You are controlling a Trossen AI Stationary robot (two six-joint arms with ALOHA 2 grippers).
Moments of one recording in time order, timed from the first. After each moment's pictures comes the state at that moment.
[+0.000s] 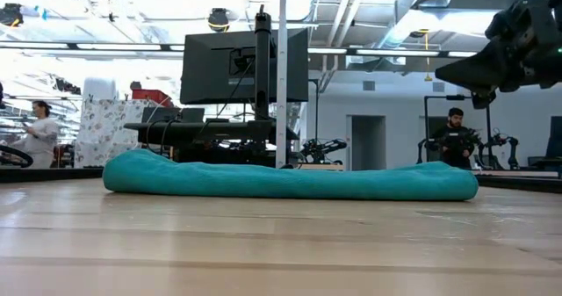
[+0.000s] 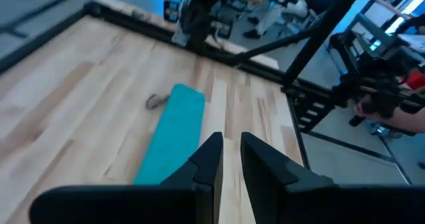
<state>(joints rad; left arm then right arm) -0.09 0.67 0.97 -0.61 -0.05 -0.35 0.01 0.11 0.01 0.05 0.25 0.19</state>
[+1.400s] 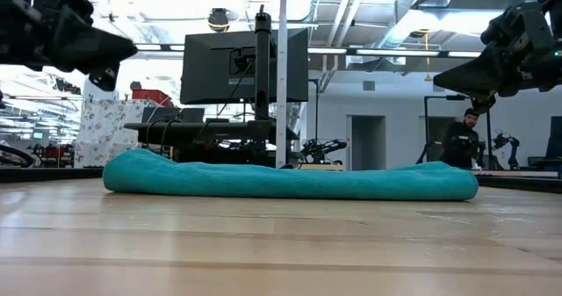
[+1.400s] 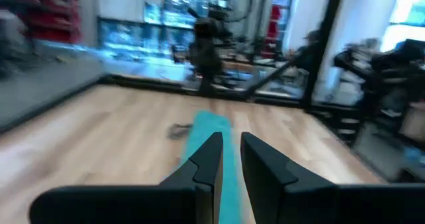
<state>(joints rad) -0.09 0.00 0.01 0.03 -0.14 -0.09 0.00 0.14 0.01 0.05 0.25 0.22</state>
